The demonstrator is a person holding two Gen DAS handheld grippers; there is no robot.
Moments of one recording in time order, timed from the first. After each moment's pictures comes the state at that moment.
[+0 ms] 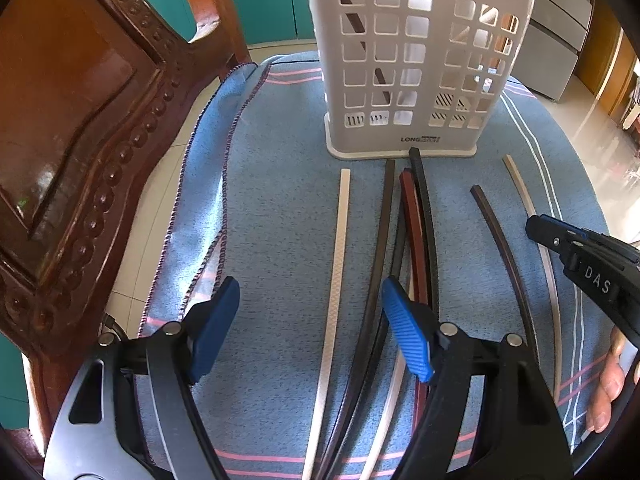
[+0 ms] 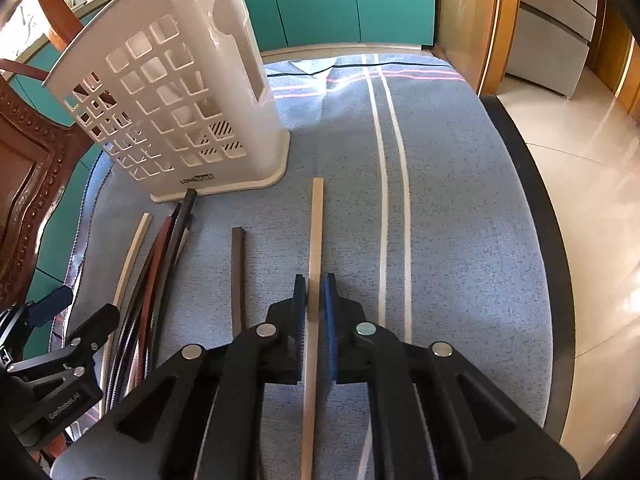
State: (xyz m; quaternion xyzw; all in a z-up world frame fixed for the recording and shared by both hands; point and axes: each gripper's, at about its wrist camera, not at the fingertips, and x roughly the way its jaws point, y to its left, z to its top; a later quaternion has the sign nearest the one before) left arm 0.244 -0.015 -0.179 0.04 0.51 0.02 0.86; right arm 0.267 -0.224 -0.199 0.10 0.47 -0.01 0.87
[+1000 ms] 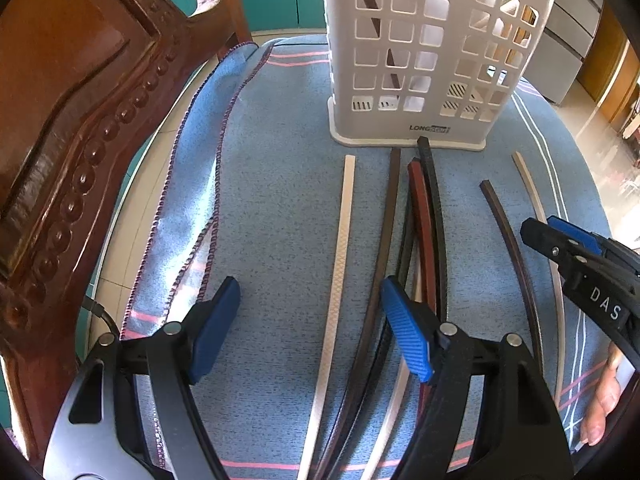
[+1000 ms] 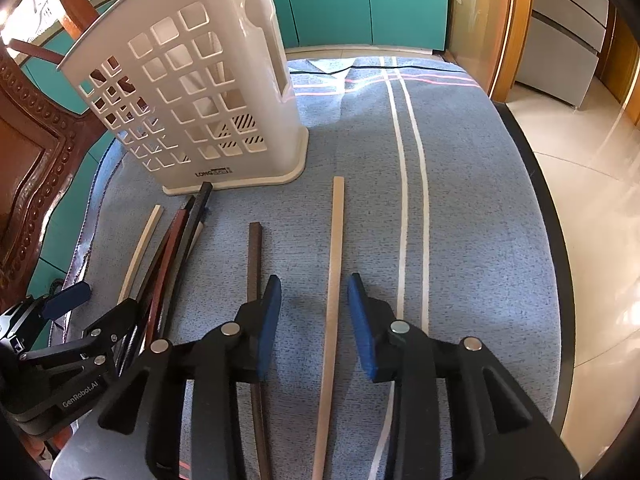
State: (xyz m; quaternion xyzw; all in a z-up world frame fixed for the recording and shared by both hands) left arm 0.252 0.002 -0.197 0.02 0.52 0.02 0.85; right arm 0.265 -0.213 -0.198 0.08 0.47 0.01 0.88
